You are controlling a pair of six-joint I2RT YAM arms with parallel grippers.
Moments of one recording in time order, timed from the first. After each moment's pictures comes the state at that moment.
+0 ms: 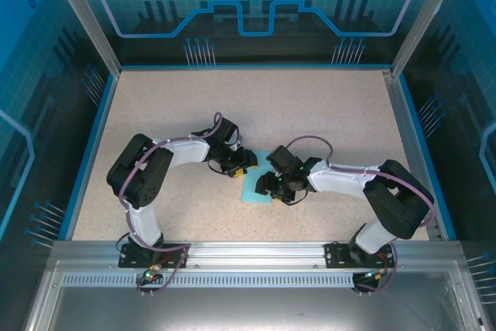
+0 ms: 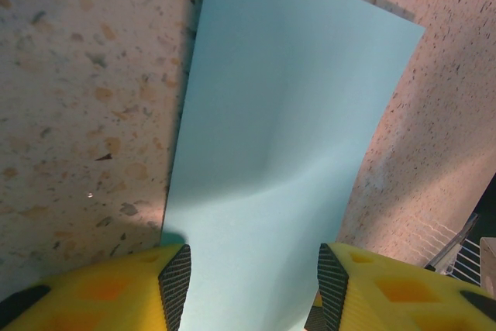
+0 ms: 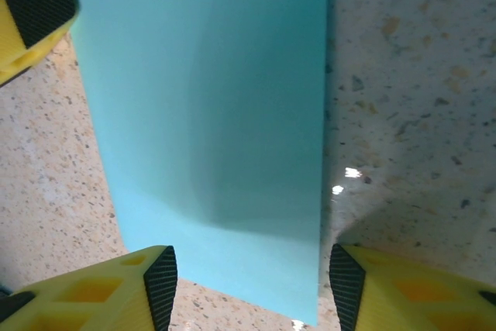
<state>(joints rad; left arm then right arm) -0.49 1.85 1.00 -0.28 0.55 -0.85 0.79 1.56 0.77 -0.35 -0.25 1.06</state>
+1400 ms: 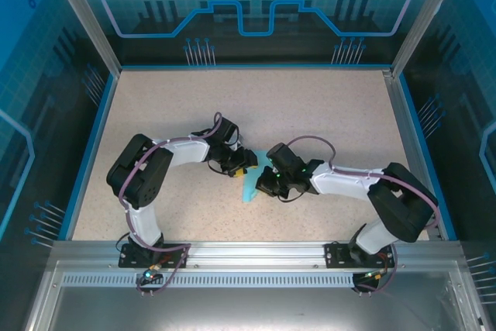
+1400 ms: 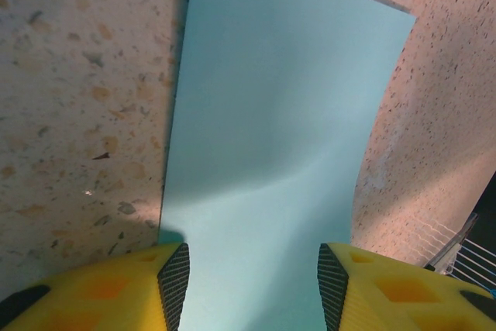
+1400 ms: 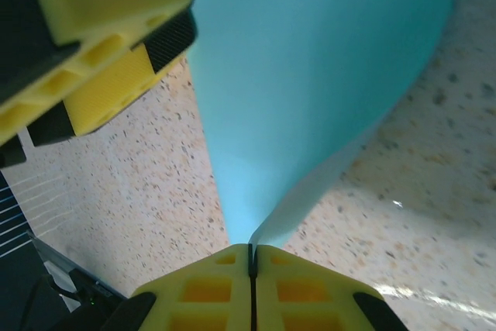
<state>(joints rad) -0.49 1.85 1.00 -0.28 0.55 -0.85 0.80 1.54 0.75 -0.18 -0.28 1.20</state>
